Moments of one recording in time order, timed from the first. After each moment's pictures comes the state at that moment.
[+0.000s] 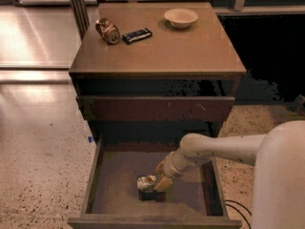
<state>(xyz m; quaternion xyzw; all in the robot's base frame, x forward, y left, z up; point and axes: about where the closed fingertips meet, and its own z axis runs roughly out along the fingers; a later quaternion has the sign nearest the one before) 0.509 -0.027 0.417 -0.66 0.70 0.20 0.19</state>
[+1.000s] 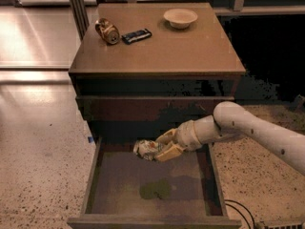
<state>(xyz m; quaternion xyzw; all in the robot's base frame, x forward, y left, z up) 0.543 -0.037 0.601 -0.59 0.66 0.34 0.34</state>
